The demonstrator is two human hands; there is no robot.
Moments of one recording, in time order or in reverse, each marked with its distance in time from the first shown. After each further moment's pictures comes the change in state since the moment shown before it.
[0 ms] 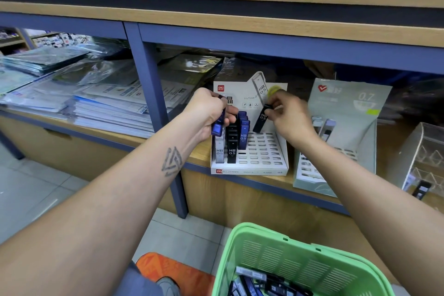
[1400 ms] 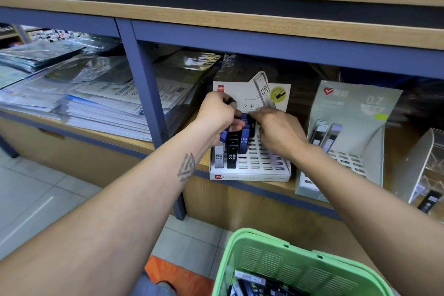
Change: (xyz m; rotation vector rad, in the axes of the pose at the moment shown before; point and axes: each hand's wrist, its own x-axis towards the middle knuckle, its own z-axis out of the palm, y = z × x) left_hand 0.029 -0.019 0.017 0.046 -0.033 0.026; right_hand 0.000 0.003 0.020 -0.589 -0.252 -0.313
